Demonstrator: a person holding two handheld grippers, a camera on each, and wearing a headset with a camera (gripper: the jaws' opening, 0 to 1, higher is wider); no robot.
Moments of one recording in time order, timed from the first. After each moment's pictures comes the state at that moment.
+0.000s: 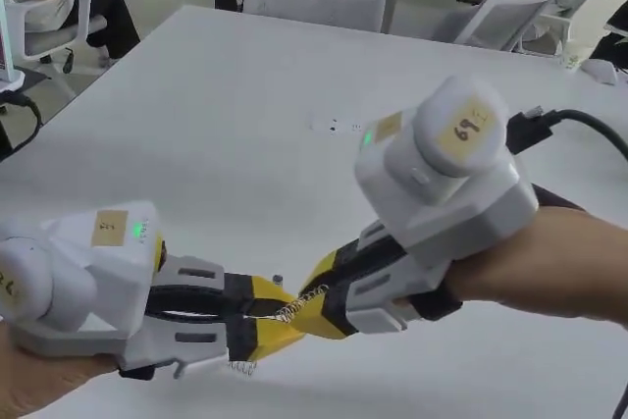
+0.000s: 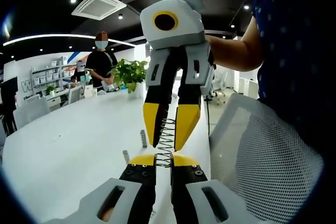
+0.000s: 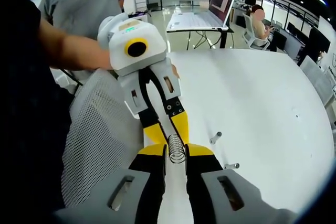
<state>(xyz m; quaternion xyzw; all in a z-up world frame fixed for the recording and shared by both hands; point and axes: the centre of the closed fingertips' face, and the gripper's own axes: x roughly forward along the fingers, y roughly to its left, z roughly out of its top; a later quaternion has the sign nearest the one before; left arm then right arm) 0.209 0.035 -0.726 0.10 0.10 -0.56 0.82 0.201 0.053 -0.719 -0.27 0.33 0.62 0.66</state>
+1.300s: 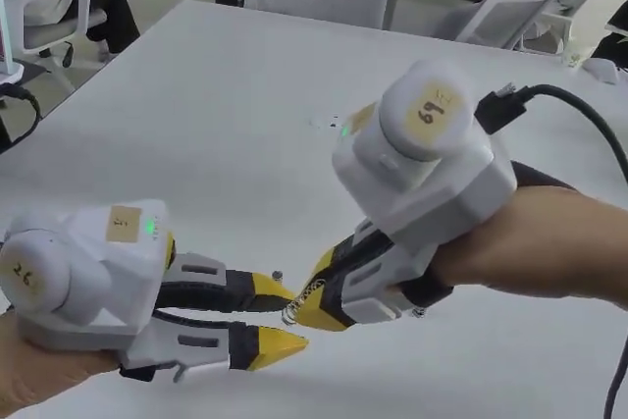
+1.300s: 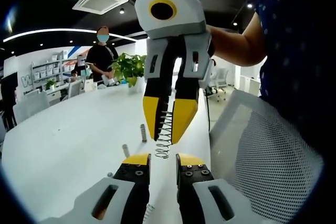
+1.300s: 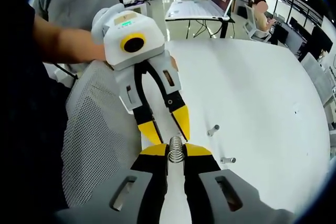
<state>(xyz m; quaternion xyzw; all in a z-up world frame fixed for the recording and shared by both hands) 0.210 0.038 -0.733 0.10 0.12 -0.56 0.82 0.207 0.047 -0.725 -0.31 0.36 0.60 0.64</state>
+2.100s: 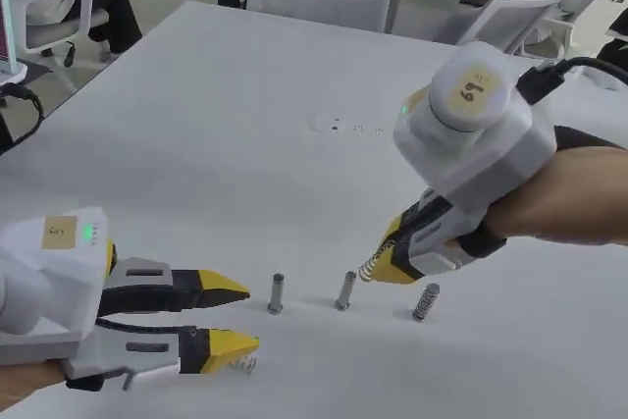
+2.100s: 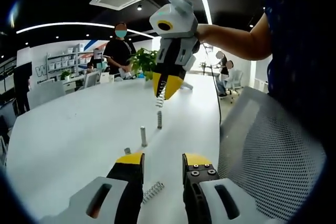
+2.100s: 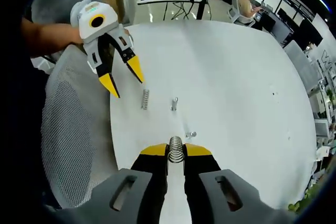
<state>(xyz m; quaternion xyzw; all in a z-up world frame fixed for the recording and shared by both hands) 0.213 0.083 -0.751 0.09 0.15 -0.50 0.85 0.268 -0.007 -0.729 -0.36 0.39 0.52 0.66</state>
